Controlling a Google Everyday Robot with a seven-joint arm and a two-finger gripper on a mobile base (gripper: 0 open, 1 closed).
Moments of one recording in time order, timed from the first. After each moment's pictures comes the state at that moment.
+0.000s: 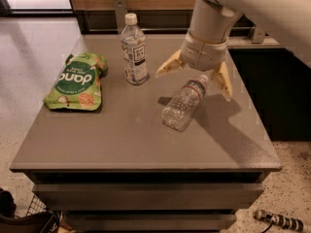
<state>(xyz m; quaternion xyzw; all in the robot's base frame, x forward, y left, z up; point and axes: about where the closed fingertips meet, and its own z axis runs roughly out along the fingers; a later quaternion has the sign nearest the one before) 0.548 -0.105 0.870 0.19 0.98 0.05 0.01</state>
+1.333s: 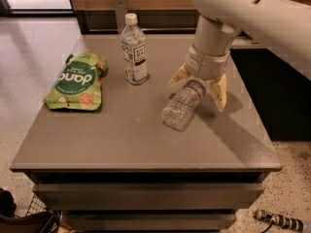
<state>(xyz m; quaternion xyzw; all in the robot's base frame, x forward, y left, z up) 0.560 -0.120 0.834 0.27 0.96 0.05 0.00</state>
